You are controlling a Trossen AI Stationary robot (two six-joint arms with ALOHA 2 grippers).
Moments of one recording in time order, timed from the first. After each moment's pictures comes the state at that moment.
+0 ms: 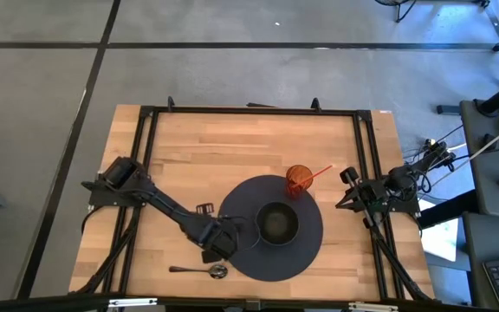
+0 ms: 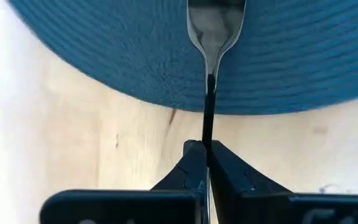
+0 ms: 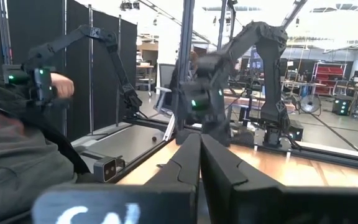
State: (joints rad) left arm -0.51 1.94 1.35 -1.00 -0.19 -0.75; right arm 0.55 0.00 0.05 0.13 0.16 -0.11
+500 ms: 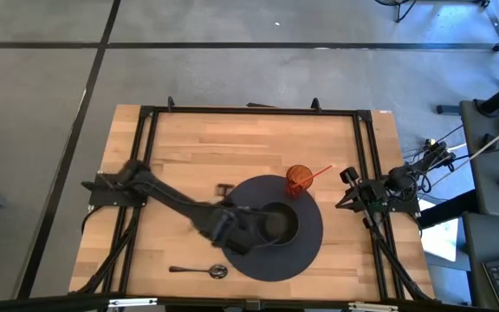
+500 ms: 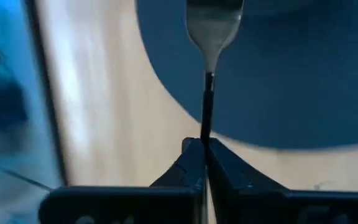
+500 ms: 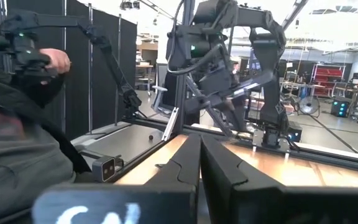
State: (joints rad) left arm -0.46 2.04 1.93 -1.49 -0.53 -0.39; right arm 0.55 0.00 0.05 0.13 0.17 -0.12
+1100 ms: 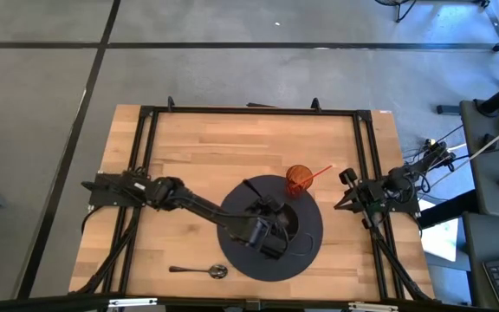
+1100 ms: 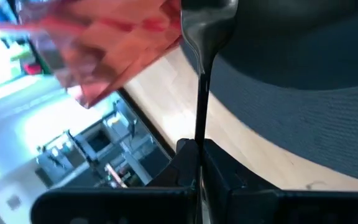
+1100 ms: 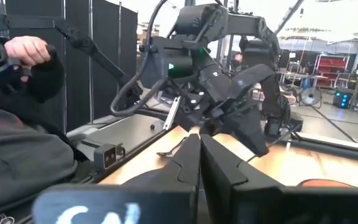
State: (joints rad) left arm -0.39 2.41 2.32 -1.46 -0.91 0.42; right arm 0.55 0.01 0.05 0.08 0.16 -0.11
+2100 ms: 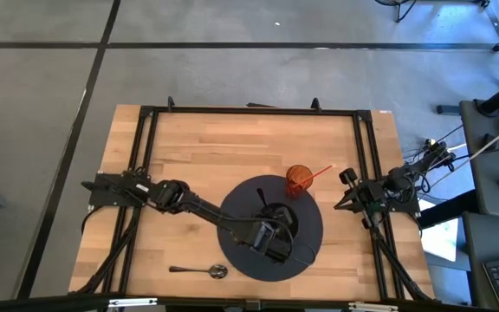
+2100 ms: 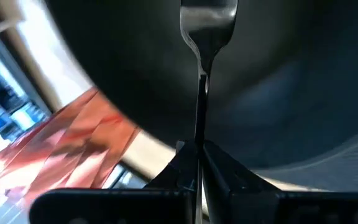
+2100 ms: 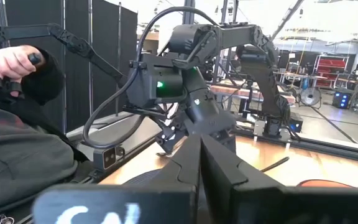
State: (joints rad) left arm -0.39 2.48 2.32 -1.30 -0.75 0.84; right arm 0.55 0.01 0.05 0.08 0.16 -0.11
